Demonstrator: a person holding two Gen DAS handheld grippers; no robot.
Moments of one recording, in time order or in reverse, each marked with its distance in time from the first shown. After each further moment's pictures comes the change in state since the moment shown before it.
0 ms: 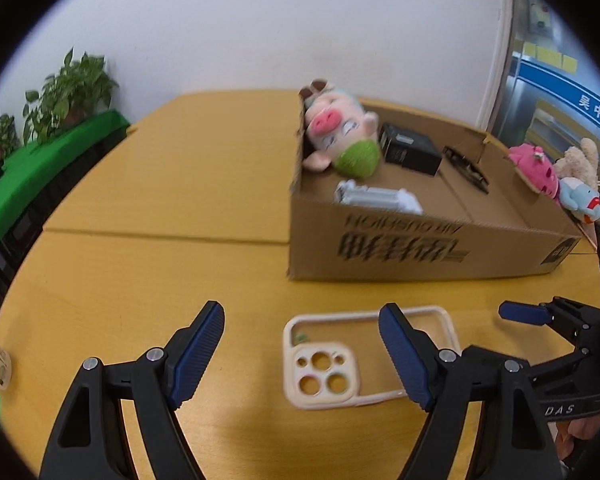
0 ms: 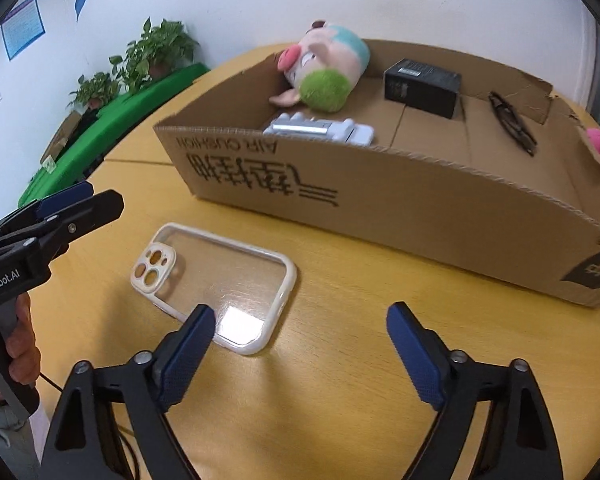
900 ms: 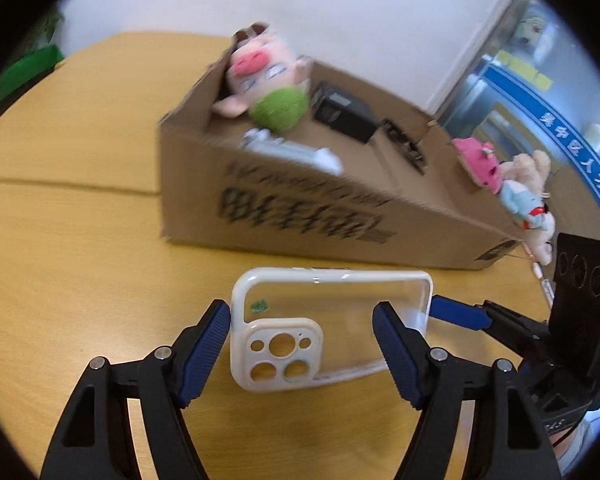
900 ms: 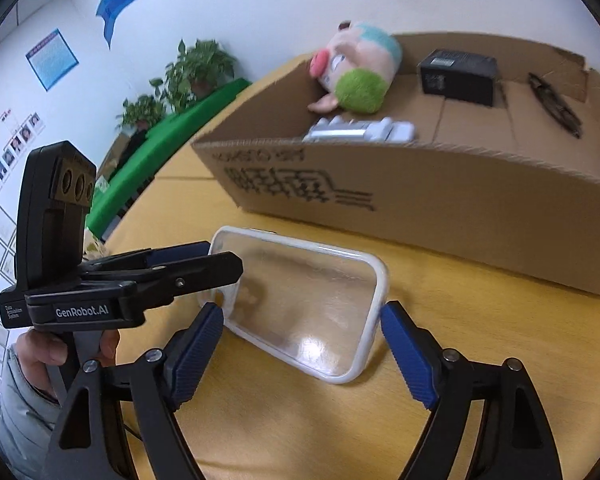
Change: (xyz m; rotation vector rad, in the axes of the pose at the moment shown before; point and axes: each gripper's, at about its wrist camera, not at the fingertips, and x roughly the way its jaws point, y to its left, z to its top) left arm 0.030 -0.038 0.008 -0.084 0.115 -0.332; right arm -0.007 -0.023 -0.001 0.051 -0.061 0.253
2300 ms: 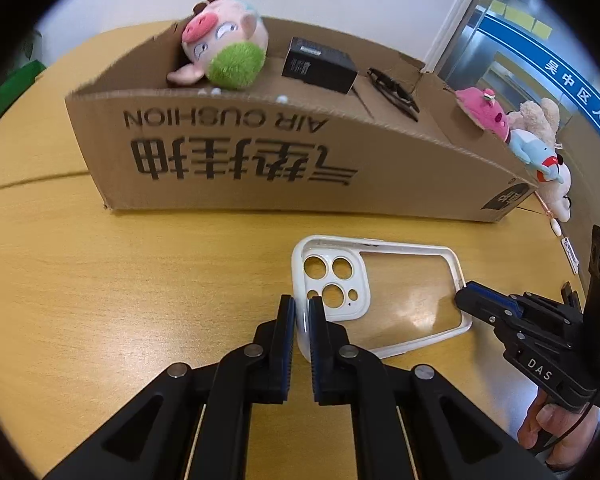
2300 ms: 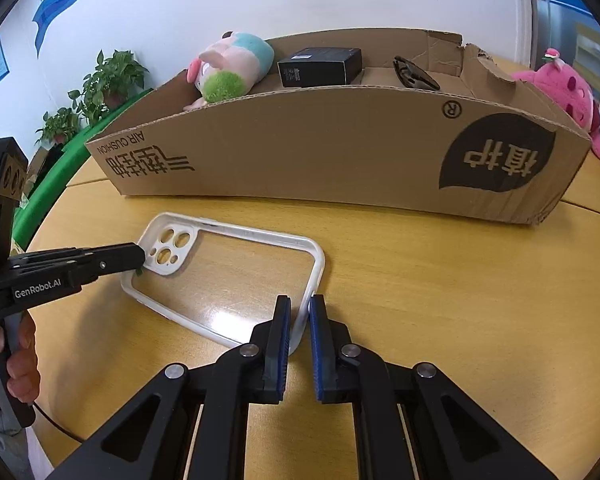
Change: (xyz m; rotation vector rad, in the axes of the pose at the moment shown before) left arm 0.033 -0.040 -0.022 0.082 0.114 0.101; right arm -0.041 -0.063 -0.043 0.089 -0.017 -0.332
